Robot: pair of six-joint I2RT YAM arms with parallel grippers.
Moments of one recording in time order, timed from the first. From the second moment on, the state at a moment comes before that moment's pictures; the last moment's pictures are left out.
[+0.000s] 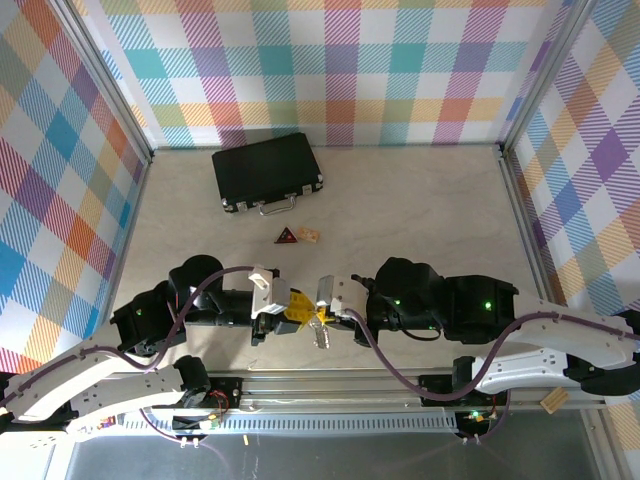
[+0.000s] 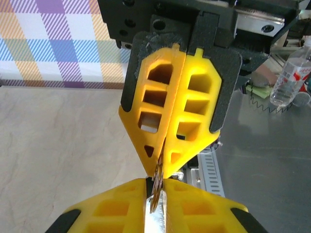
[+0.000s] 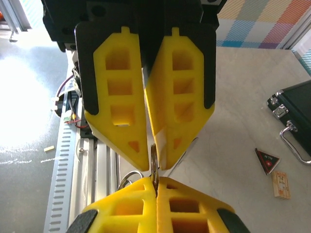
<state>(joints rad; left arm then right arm) -1.06 0.74 0.97 -0.51 0.42 0.13 1.40 1.04 1.31 -0.79 0.04 -0.19</state>
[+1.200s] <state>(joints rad) -1.06 0.63 0.76 -0.06 0.52 -0.08 1.40 0.96 1.26 -0.64 -0.01 -0.16</state>
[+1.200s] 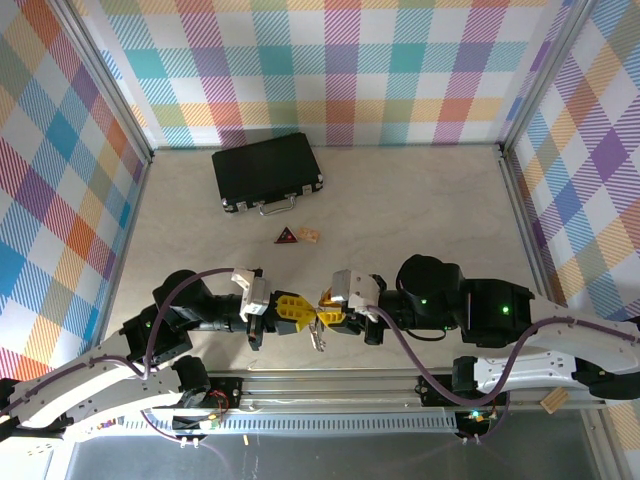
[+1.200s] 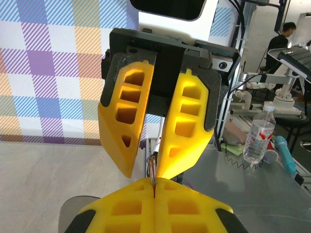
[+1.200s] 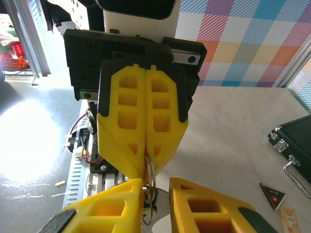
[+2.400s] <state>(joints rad) -1.06 0.70 0.89 -0.42 0.39 0.10 1.40 1.17 1.48 -0.98 0.07 -0.16</state>
